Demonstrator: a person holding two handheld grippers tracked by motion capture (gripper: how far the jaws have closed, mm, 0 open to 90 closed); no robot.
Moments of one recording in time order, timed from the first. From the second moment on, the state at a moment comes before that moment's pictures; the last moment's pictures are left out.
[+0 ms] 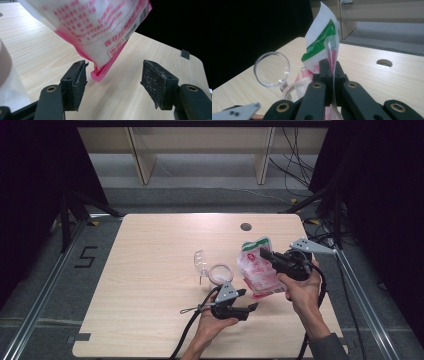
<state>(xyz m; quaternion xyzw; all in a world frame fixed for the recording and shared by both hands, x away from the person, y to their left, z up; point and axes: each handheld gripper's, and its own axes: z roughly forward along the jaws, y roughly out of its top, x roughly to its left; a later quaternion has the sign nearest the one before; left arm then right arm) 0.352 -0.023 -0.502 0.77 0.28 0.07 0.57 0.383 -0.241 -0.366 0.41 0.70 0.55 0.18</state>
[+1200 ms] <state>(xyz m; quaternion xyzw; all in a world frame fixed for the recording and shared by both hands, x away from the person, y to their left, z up) 0.335 0.043 -0.484 0.77 0.29 0.12 0.56 0.340 -0.319 -0.416 0.46 0.62 0.61 0.18</state>
